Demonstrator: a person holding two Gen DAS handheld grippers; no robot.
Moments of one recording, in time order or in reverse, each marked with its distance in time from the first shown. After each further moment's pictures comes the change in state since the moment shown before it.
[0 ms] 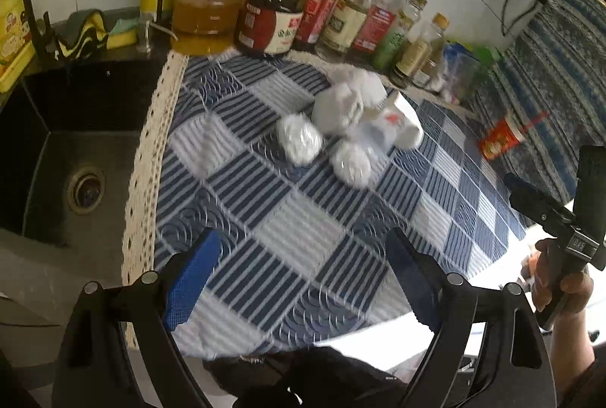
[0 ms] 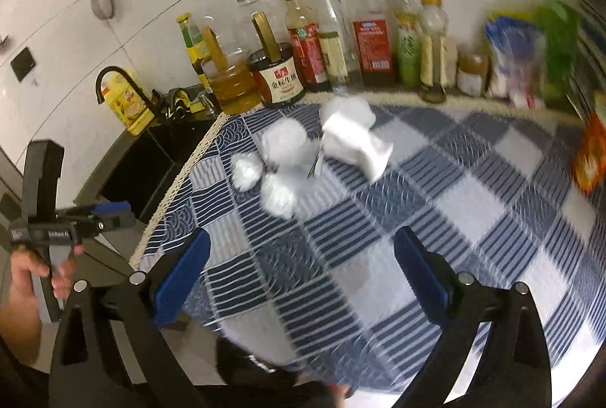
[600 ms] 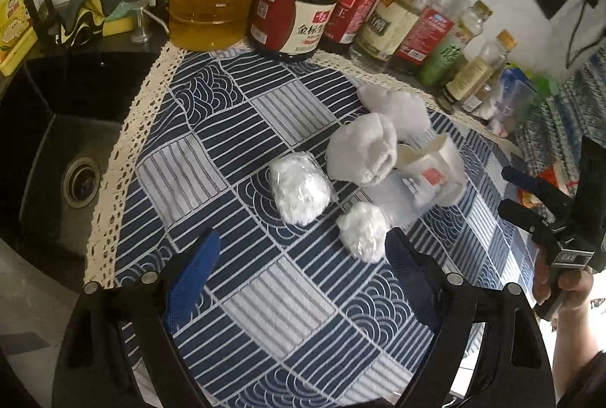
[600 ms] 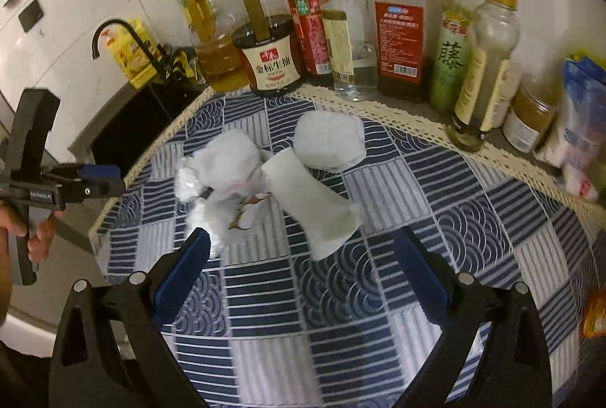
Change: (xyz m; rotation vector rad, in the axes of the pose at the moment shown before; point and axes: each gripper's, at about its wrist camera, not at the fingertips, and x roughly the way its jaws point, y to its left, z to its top) left arm 0.081 -0.016 0.061 -0.153 0.067 0.120; right arm 0.098 -0.072 0.076 -0.223 0.160 0.103
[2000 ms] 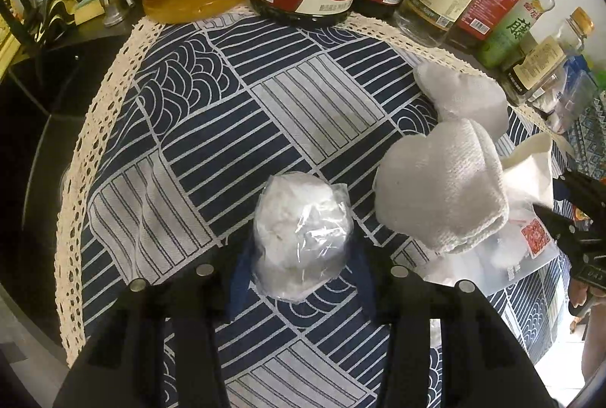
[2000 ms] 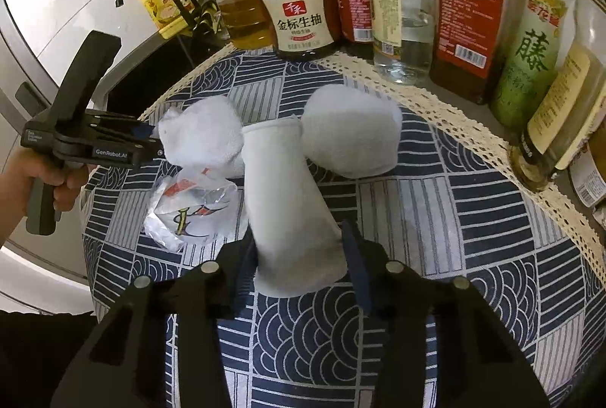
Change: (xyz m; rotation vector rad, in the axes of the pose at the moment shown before) left arm 0.092 0.002 0.037 0.010 0.091 0.115; right arm 0.069 -0.024 0.013 -0.165 0.106 0.136
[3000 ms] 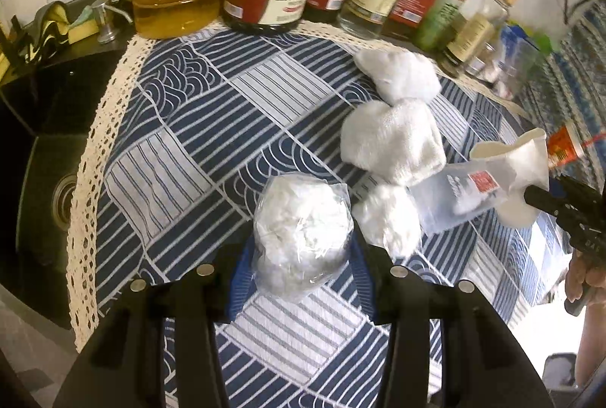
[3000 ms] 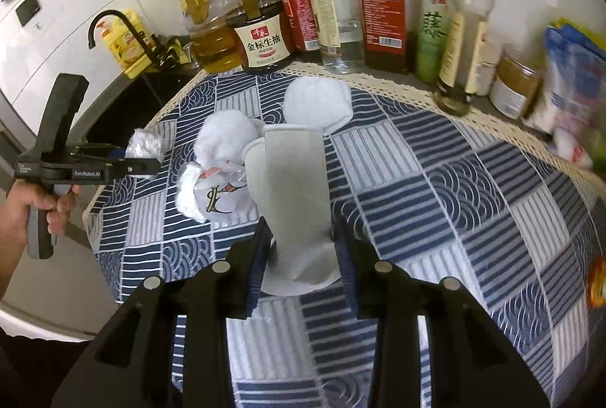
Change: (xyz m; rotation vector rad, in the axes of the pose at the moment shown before) left arm -0.052 0.004 -0.046 0.136 -0.064 -0.126; right arm -0.071 0.045 -0.060 0.209 -0.100 -0.173
